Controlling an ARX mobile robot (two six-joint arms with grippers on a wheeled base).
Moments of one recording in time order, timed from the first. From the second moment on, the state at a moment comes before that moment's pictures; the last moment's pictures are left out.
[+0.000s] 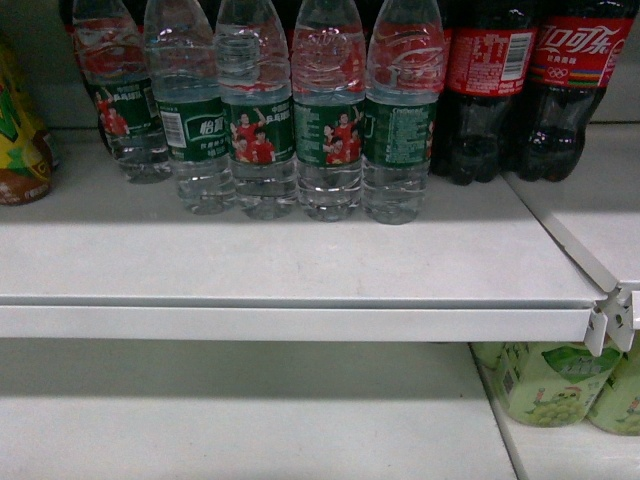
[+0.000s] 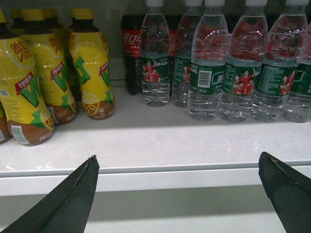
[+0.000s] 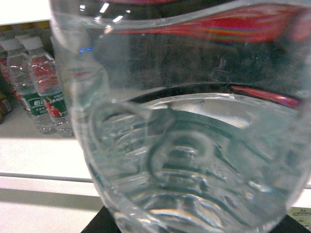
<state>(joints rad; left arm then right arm) 0.00 0.01 0.01 0.00 0.00 0.00 -0.08 0.41 0.25 0.14 -0.28 0.10</state>
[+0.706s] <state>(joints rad) 0.00 0.01 0.01 0.00 0.00 0.00 -0.07 0.40 0.25 0.12 -0.27 0.10</state>
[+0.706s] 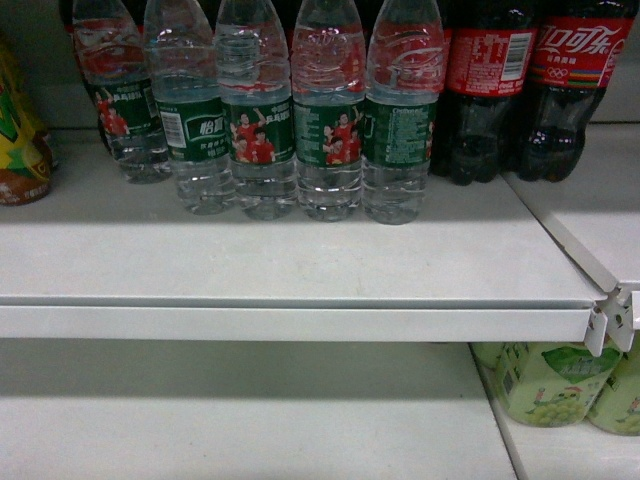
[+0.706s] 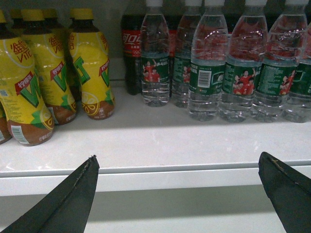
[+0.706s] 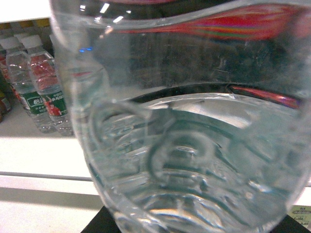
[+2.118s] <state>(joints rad) 0.00 0.01 0.01 0.00 0.00 0.00 -0.07 0.40 0.26 0.12 -0.27 0.10</state>
